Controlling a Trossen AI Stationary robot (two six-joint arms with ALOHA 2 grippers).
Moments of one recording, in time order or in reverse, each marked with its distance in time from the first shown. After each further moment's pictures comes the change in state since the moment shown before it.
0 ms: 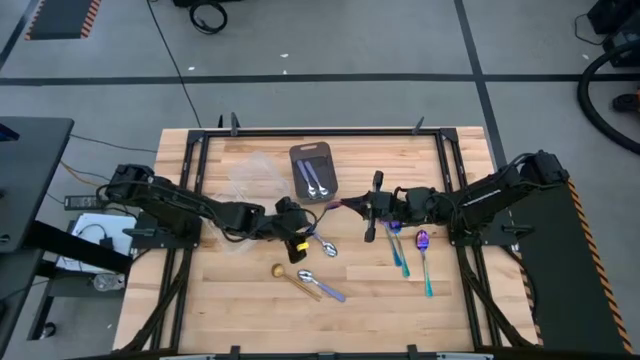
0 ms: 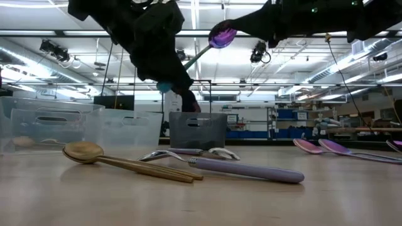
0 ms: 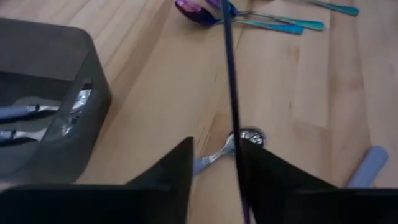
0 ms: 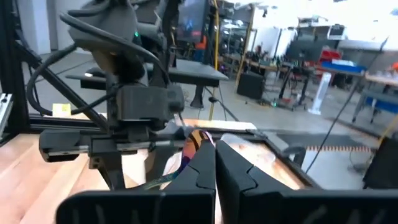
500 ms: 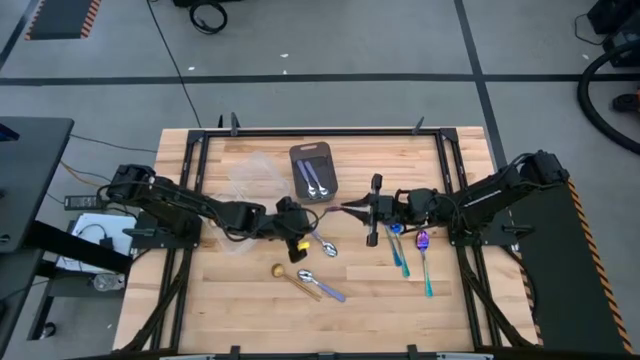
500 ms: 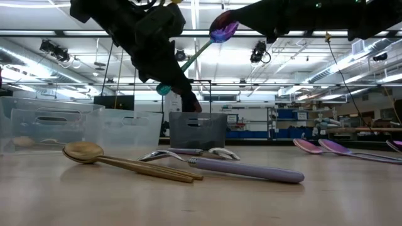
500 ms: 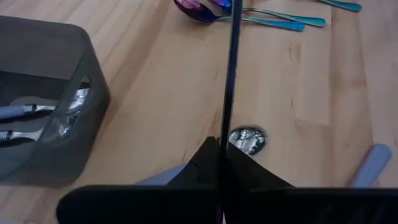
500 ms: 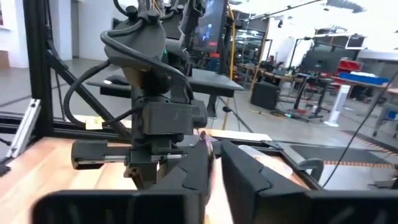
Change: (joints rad) left arm 0.000 0.010 0.000 0.005 0.014 0.014; right arm 0.008 0.000 0.000 0.020 -0.042 0.000
